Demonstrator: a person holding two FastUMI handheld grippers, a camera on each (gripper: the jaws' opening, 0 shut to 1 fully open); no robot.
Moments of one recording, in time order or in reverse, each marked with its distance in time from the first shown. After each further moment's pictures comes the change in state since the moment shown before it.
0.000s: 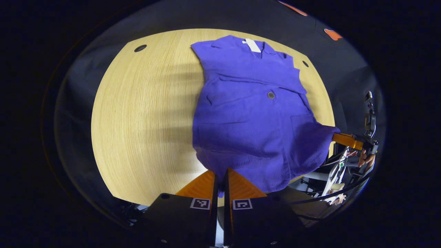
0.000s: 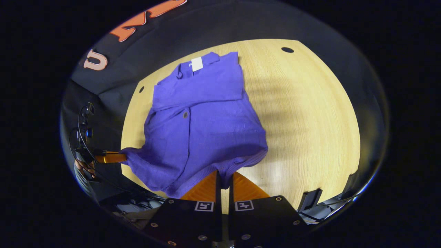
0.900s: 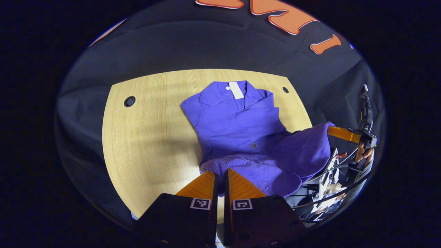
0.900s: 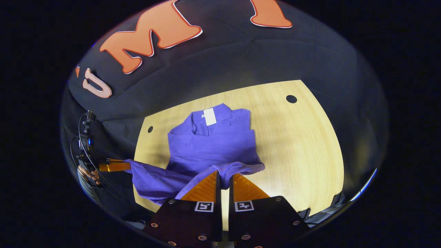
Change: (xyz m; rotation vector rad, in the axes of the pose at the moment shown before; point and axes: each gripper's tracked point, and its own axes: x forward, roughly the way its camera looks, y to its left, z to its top) left arm -0.084 -0.001 0.173 0.142 -0.161 -0.084; right arm -0.059 0.061 0.163 0.028 -0.225 -0.039
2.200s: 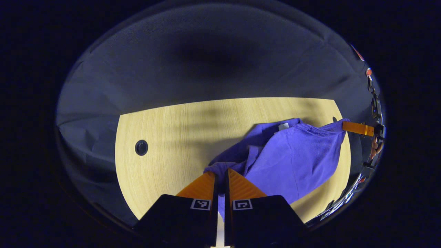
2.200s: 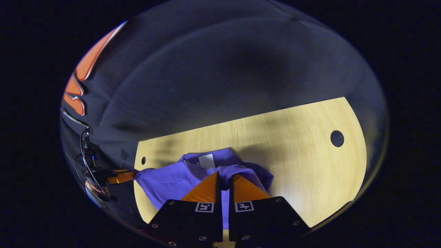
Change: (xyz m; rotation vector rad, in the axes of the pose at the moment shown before) left arm 0.111 0.108 0.178 -0.033 -0.087 0.301; right arm 0.221 -0.003 0.177 0.046 -0.001 0.113
